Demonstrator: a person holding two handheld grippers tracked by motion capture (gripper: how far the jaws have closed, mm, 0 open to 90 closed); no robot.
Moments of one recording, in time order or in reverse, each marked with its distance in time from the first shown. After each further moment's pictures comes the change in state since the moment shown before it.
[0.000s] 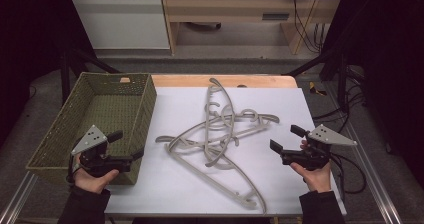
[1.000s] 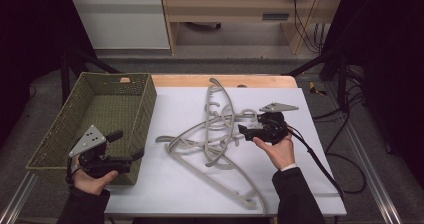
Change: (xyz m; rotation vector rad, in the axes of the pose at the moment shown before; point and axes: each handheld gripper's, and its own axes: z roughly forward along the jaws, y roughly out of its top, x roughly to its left) left arm -0.005 0.004 -0.004 -0.027 -0.014 0.015; right arm 0.029 0.033 0.105 0.318 -0.072 0.013
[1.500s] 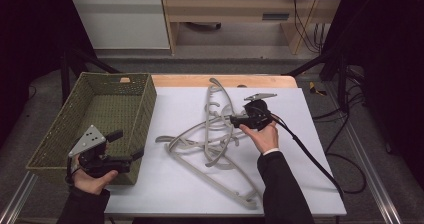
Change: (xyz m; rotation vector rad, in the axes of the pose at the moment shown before) left arm 0.001 0.000 0.000 -0.006 0.000 0.001; right arm -0.004 0.021 0.057 0.101 -0.061 0.014
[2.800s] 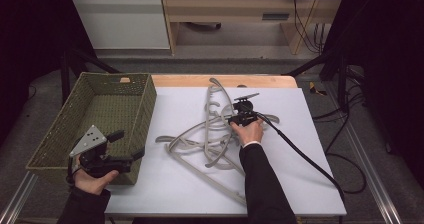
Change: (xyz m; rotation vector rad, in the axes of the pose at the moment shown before) left arm -0.001 -0.001 0.001 0.004 -0.003 0.001; right arm -0.008 -0.005 0.085 0.228 -0.080 0.220
